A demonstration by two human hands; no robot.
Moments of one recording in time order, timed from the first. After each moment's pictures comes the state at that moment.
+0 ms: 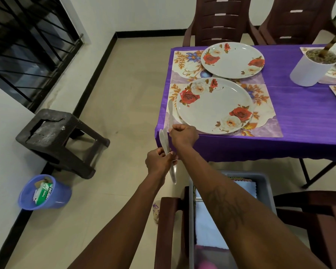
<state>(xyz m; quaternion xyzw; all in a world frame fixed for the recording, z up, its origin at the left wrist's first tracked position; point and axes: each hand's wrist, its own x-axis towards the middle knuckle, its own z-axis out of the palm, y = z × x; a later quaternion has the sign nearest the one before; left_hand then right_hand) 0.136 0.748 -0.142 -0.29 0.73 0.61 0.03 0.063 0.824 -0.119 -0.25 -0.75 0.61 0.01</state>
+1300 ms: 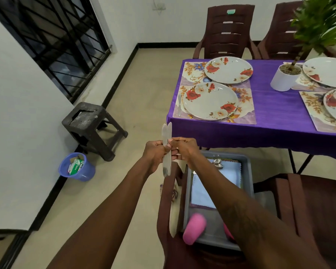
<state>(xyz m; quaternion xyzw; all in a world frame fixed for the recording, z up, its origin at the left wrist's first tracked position) 0.318 0.739 0.023 -0.25 0.65 0.70 0.12 0.287 0.867 0.007 -0.14 -0.65 0.71 -0.22</state>
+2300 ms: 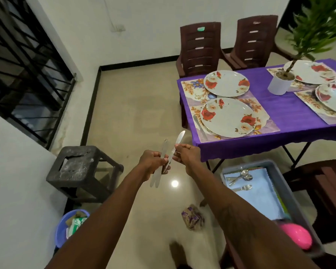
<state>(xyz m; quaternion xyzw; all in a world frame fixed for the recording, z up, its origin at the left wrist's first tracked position) 0.133 0.469 0.021 -0.13 0.76 0.58 0.27 0.143 0.624 0.000 -0.34 -0.56 0.76 -0.02</state>
